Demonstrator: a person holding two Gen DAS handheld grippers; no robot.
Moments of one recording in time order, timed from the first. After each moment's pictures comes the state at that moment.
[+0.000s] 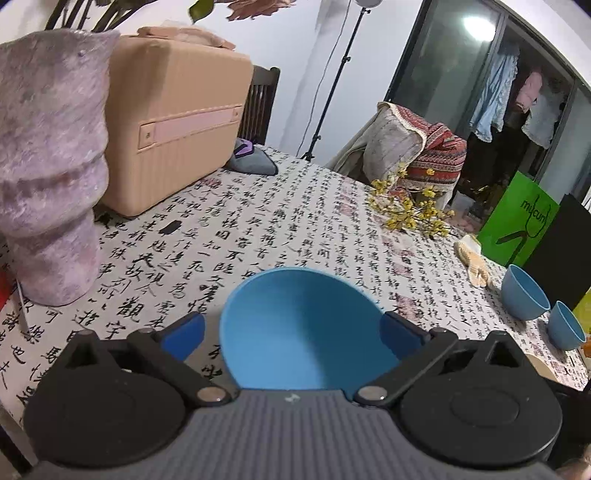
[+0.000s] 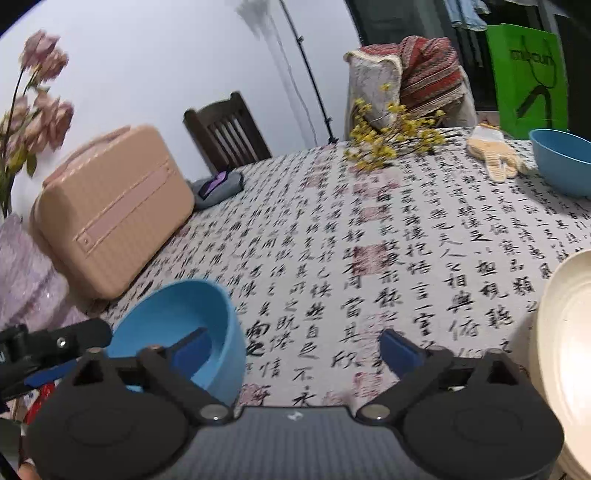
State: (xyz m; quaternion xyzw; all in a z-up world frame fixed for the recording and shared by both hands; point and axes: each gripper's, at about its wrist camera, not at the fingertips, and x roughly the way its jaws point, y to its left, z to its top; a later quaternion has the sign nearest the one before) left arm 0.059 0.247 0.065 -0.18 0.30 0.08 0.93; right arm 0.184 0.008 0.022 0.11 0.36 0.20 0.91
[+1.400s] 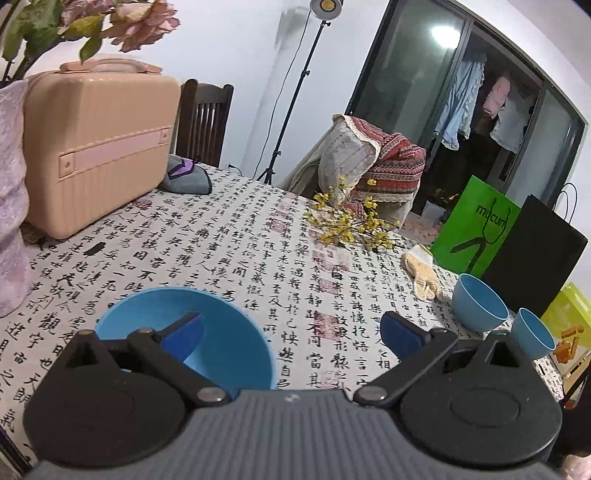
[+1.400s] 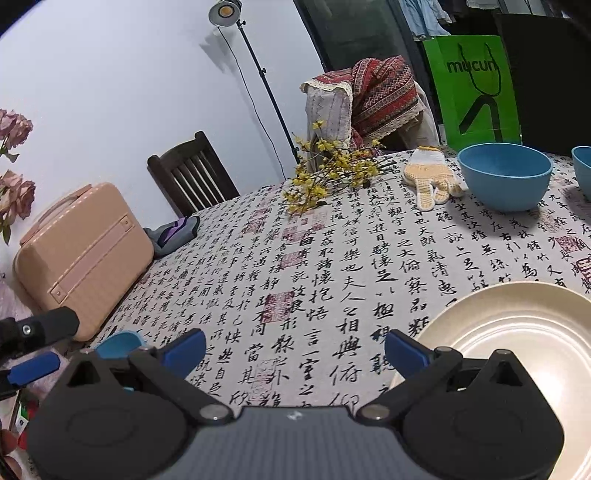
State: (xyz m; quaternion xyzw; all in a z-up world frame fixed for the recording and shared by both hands) left arm 0.085 0.163 0.089 -0.18 0.27 0.04 0.95; right arm 0.207 -0.092 0.028 0.14 0.33 0.17 0.92
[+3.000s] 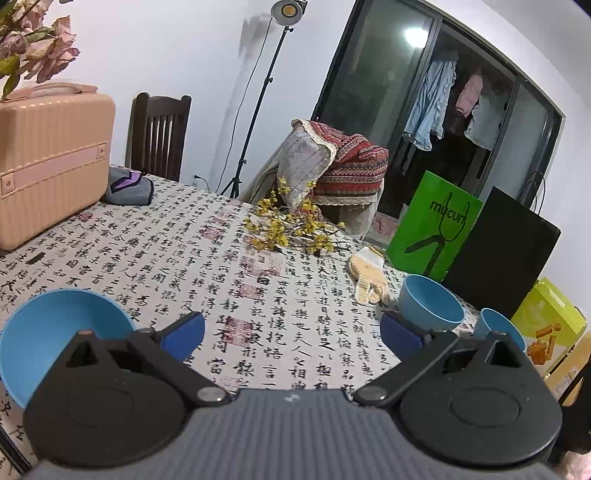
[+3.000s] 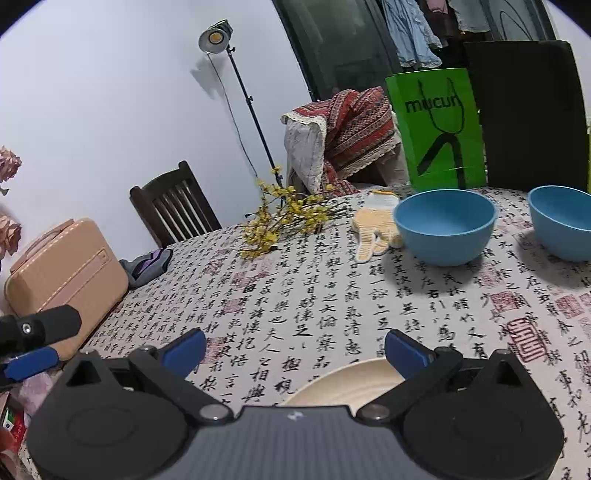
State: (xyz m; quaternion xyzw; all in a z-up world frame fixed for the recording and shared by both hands) left arm 0.104 0.061 0.108 -0.16 0.25 0.01 0.96; right arm 0.222 -0.190 0.051 0.13 0.30 0.16 0.93
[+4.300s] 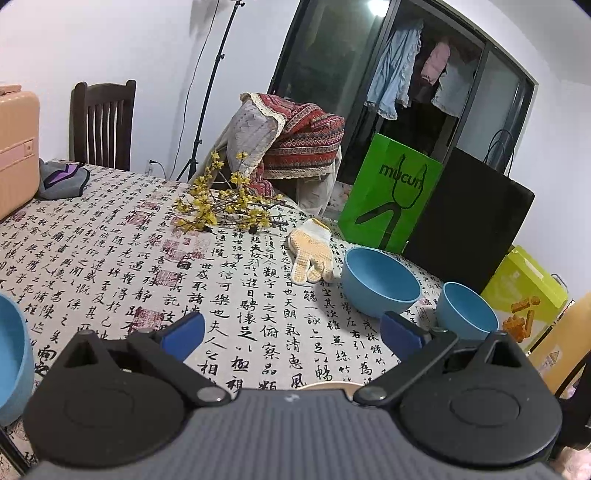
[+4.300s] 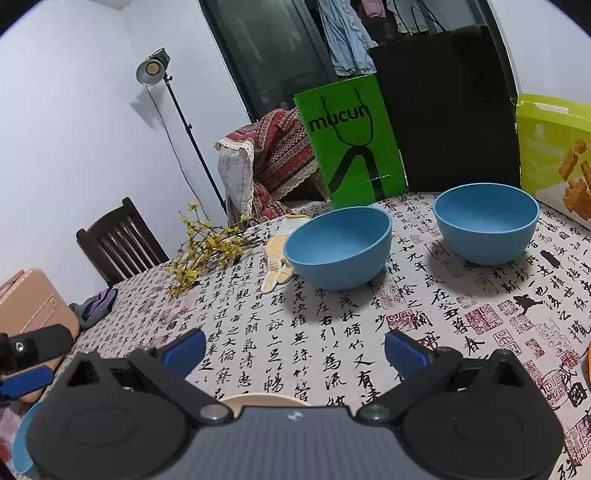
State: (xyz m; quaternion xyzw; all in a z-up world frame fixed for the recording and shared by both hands) left arm 0.156 -0.027 0.105 -0.14 0.28 -0.04 0.95; right arm 0.245 -0.288 0.039 0.17 0.29 0.08 0.94
